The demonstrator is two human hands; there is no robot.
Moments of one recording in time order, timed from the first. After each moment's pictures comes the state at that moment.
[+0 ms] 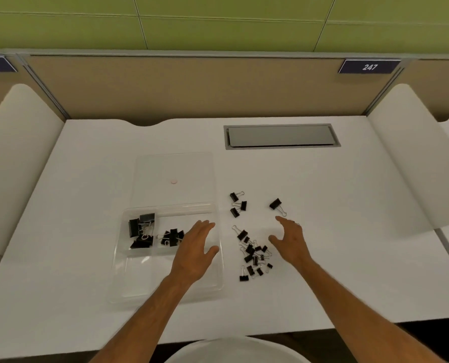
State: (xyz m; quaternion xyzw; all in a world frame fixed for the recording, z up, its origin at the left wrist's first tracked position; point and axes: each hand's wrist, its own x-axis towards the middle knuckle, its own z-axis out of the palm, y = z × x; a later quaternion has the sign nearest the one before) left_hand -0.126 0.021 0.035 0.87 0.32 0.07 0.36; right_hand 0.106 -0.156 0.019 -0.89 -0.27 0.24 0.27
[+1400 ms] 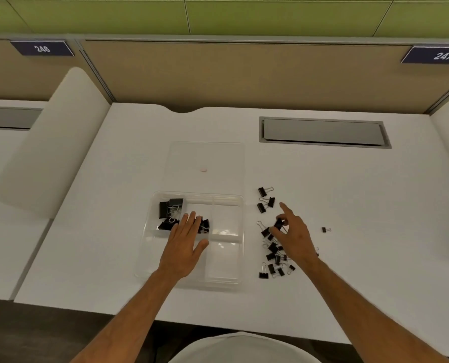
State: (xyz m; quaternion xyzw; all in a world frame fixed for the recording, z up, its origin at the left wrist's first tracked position) left_hand -0.198 0.055 0.010 0.91 0.36 0.02 0.22; right_hand 0.083 -0.111 0.019 -0.82 -0.34 0.28 0.35
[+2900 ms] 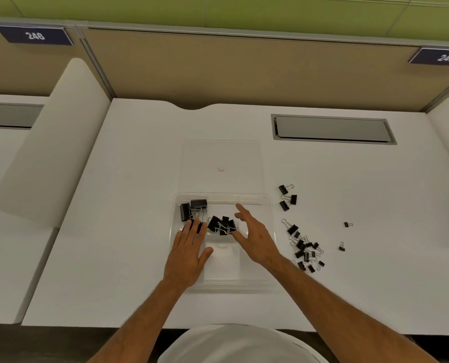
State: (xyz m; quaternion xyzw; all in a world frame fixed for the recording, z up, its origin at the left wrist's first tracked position) left_hand -0.270 0.105 -0.026 0.92 0.34 -0.01 0.20; right_hand -0.068 -0.003 0.024 -0.78 -0.42 0.32 0.33
